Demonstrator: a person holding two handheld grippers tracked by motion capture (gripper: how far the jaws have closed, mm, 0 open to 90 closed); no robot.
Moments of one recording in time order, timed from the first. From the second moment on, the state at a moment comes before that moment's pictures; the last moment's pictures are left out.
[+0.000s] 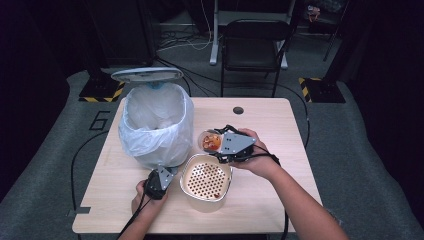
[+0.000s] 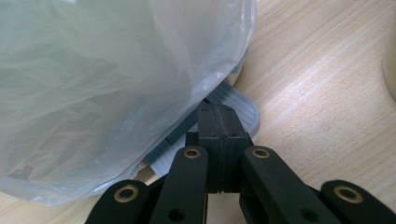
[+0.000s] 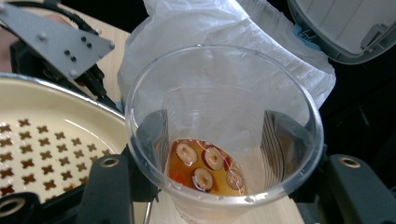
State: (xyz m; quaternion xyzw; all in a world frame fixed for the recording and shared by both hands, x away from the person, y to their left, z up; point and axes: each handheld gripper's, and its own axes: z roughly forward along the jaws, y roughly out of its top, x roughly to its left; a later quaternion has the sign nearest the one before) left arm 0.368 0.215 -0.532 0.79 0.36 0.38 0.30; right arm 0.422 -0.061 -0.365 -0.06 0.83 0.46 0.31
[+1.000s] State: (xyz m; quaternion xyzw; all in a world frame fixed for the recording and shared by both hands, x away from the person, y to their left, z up) left arm 0.368 0.215 -0.532 0.79 0.36 0.38 0.30; right arm 0.377 -0.044 -0.389 -0.22 0.79 0.28 0.49
